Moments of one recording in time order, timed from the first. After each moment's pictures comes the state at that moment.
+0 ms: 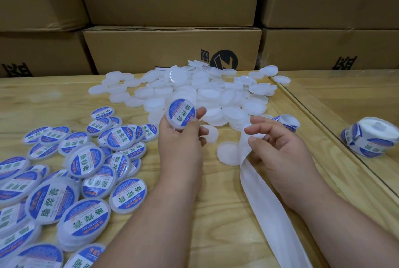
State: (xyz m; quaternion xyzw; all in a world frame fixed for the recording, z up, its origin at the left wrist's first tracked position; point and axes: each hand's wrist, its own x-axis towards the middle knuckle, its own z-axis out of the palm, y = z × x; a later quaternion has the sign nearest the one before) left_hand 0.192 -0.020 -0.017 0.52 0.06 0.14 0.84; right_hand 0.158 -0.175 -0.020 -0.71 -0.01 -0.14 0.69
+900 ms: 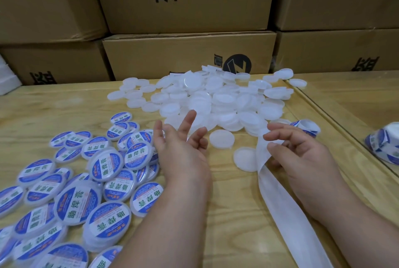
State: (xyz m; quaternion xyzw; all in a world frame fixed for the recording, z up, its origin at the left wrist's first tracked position) left_hand 0.195 -0.002 -0.005 0.30 0.17 0.17 0.92; right_hand 0.161 -0.177 -0.025 -0.72 -0.01 -0.15 0.68
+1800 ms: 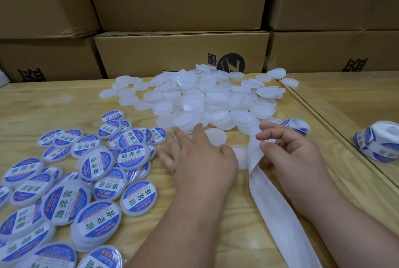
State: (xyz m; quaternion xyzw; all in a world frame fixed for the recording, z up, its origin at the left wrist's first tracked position) left_hand 0.178 -0.028 -0.021 0.95 0.12 0.09 0.28; right_hand 0.162 -0.178 -0.026 -0.71 0.00 -0.16 0.68
